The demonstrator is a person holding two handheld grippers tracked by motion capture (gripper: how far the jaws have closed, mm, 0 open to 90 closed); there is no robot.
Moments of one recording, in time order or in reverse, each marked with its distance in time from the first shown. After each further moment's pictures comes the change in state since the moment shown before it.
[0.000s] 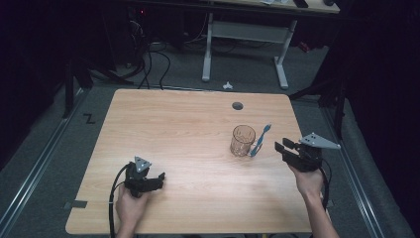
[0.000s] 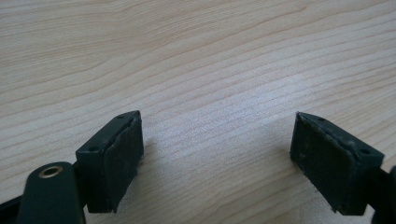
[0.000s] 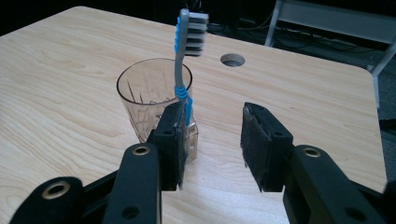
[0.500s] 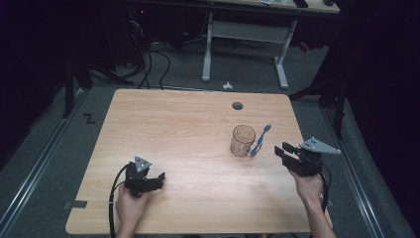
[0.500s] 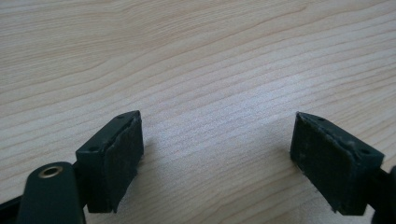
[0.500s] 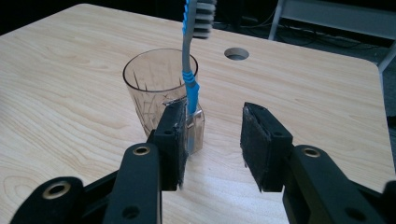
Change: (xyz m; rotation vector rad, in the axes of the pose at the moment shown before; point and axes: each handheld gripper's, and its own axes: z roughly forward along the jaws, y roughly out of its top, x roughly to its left) left arm 0.000 0.000 0.000 0.000 0.000 0.000; right arm 0.003 -0.011 -0.004 0.005 0.008 0.008
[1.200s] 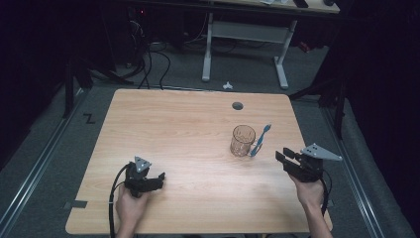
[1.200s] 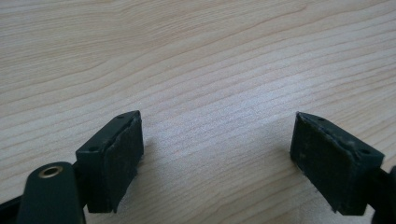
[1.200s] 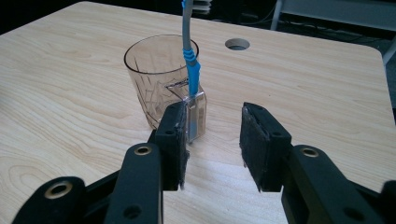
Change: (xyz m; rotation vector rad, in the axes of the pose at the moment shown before) left arm 0.000 0.000 0.000 0.000 0.000 0.000; right arm 0.000 -0.016 -0.005 -0.002 0.004 0.025
